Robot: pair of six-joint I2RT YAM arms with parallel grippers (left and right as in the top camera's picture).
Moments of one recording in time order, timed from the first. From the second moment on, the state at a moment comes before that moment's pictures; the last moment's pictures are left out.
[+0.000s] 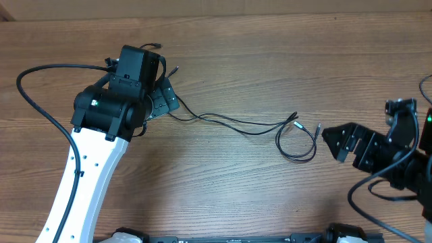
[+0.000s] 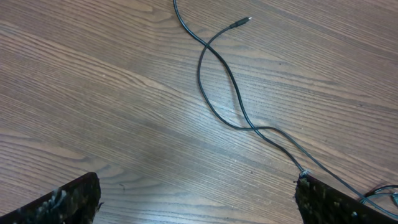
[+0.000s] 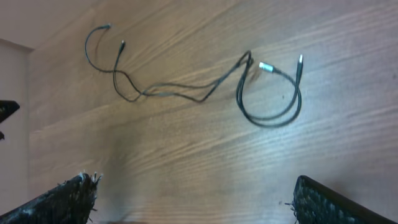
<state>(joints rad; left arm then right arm) -0.29 1.40 1.56 -1.26 -0.23 -0.66 -0.17 0.99 1.52 -1.53 -0.44 0.25</state>
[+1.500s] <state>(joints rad) -0.29 1.40 1.56 -1.26 -0.23 -0.66 -0.17 1.22 1.51 -1.64 -0.38 0.19</state>
